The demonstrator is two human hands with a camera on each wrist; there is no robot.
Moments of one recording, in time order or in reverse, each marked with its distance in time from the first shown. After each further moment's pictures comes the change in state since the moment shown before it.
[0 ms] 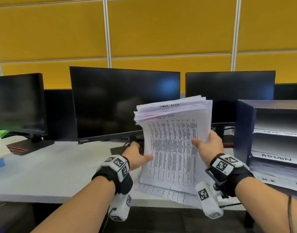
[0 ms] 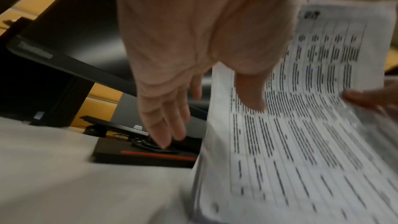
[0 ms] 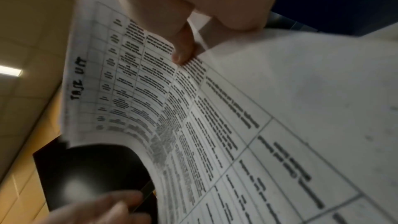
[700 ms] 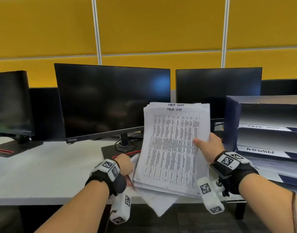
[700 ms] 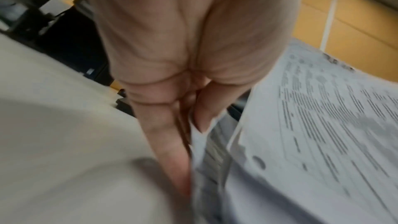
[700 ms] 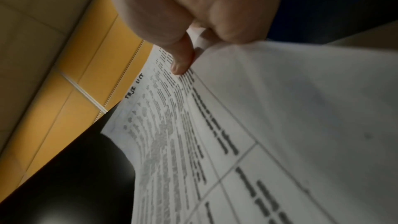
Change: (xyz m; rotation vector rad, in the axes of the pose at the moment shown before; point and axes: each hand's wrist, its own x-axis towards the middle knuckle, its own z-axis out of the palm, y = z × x) left_hand 0.009 -0.014 0.023 0.334 -0.155 -0.181; right_hand 0.011 0.018 -0.035 -0.019 -0.061 0.209
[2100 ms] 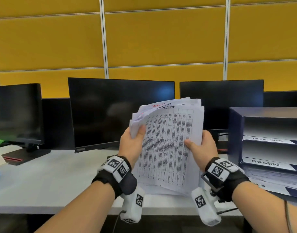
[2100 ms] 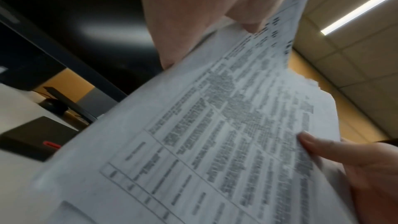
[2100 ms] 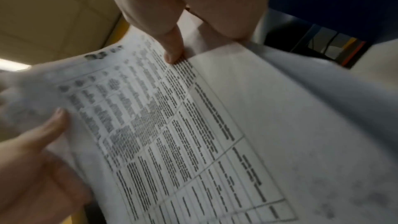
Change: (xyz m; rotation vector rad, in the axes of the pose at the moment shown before) left_hand -0.048 0.047 -0.048 -1.113 0.492 0.516; right_hand -0.029 -0.042 0.029 0.095 0.002 -0.252
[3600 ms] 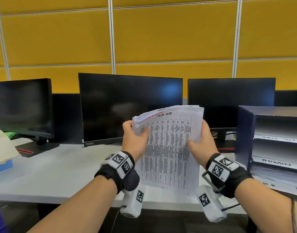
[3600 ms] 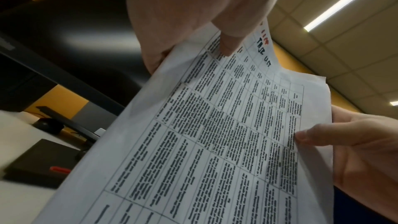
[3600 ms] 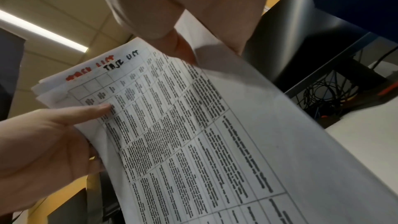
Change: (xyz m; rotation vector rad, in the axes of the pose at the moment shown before) left_hand -0.001 0.002 -0.018 0.189 0.098 0.013; right_hand -0.009 -0.018 0.019 -0.029 -0.181 -0.191
